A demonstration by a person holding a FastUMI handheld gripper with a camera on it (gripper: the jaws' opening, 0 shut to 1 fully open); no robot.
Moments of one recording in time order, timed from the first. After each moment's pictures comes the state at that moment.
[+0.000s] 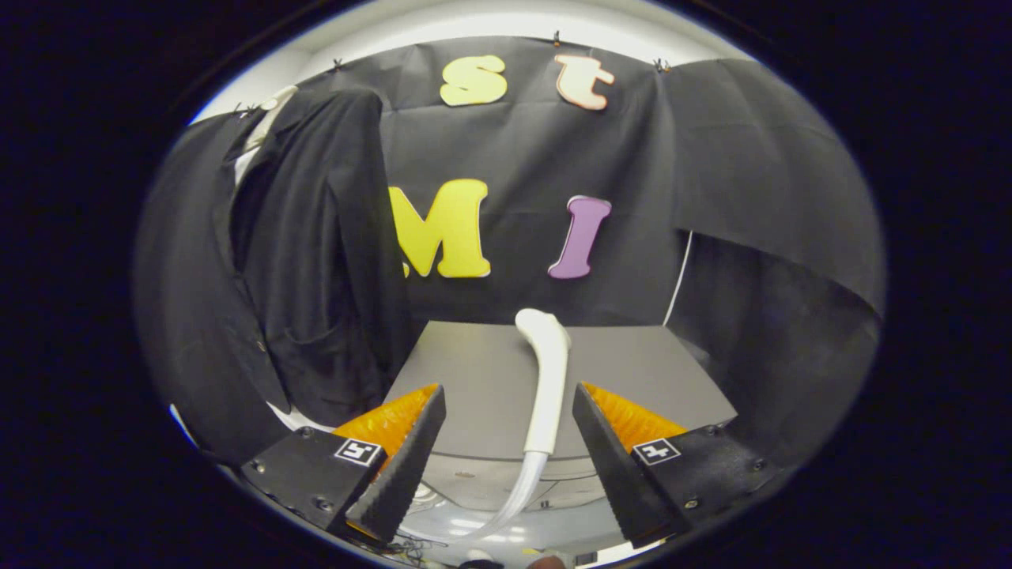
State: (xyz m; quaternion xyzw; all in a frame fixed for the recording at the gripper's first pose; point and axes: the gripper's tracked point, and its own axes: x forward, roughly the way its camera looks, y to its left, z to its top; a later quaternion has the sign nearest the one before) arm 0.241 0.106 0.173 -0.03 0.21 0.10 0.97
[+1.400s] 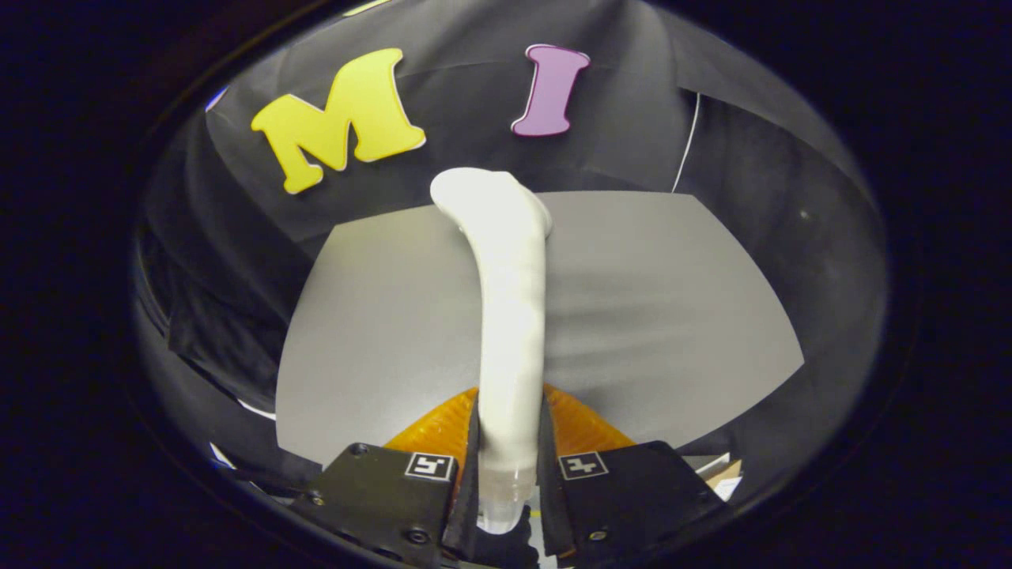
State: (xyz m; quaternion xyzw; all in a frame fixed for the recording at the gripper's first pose) arm 0.324 0.077 0.053 0.01 0.40 0.03 0.92
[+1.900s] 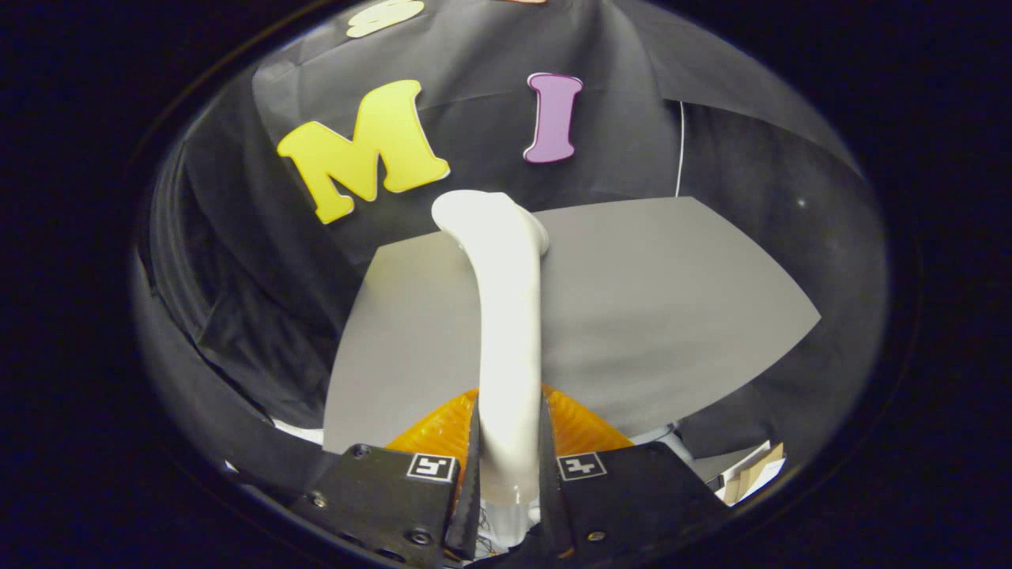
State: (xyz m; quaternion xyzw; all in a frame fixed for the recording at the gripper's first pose) arm 0.276 0.125 0.058 0.05 0.35 0.07 0.93
